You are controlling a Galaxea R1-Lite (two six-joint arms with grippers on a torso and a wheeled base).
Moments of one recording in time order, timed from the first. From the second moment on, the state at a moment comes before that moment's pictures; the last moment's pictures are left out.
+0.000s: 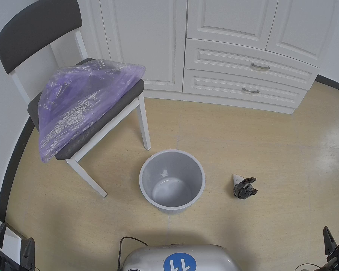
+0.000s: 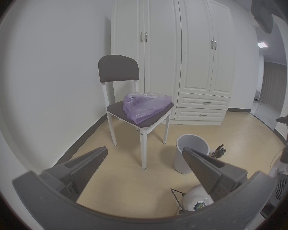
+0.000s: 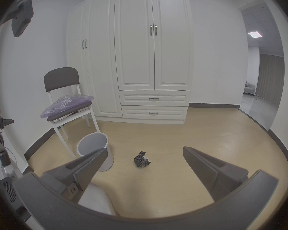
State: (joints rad) left arm 0.00 0.02 -0.02 0.00 -0.01 0.00; right arm 0.00 0.02 -0.02 0.00 -0.01 0.01
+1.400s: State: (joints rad) left arm 0.00 0.02 -0.02 -0.01 -0.03 0.05; right arm 0.00 0.02 -0.02 0.00 0.01 -0.07
